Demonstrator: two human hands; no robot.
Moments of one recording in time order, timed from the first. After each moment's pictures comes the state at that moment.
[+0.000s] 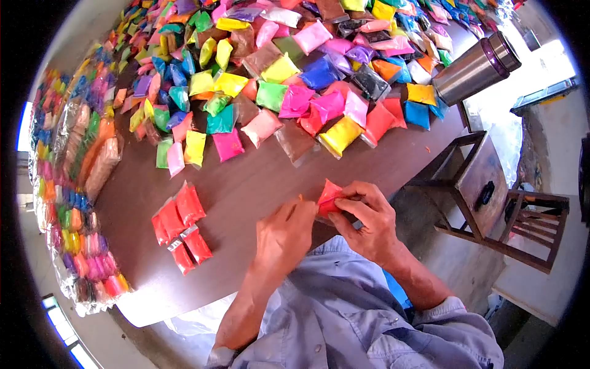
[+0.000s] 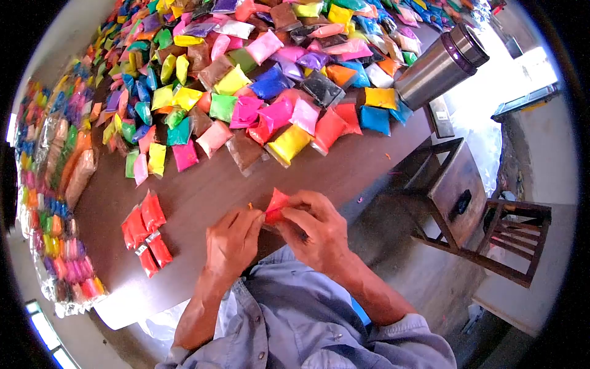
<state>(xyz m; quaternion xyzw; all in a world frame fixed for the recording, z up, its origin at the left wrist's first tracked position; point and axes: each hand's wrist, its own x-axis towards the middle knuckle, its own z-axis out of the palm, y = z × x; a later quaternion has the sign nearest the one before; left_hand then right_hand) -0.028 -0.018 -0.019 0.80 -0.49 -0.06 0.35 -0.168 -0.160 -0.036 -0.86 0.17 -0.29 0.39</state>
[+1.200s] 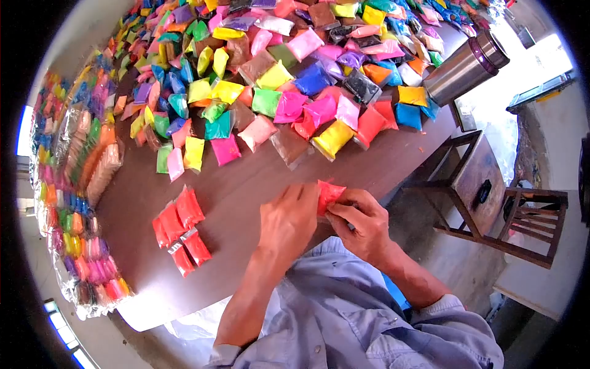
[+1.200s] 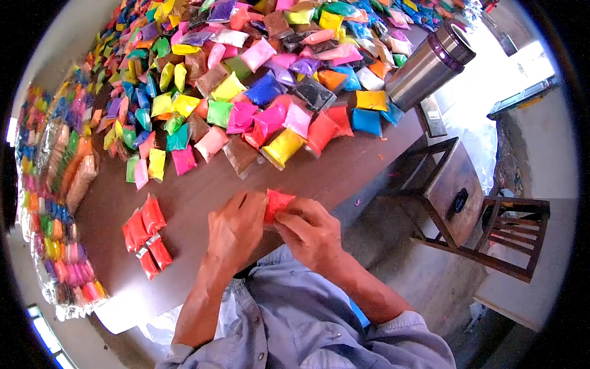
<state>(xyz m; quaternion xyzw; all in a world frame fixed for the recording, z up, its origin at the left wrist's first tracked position) -0.023 -0.048 -0.012 0.81 -0.53 -0.03 0.25 -0.170 -0.157 -0.052 -0.85 0.16 -0.36 0.35</state>
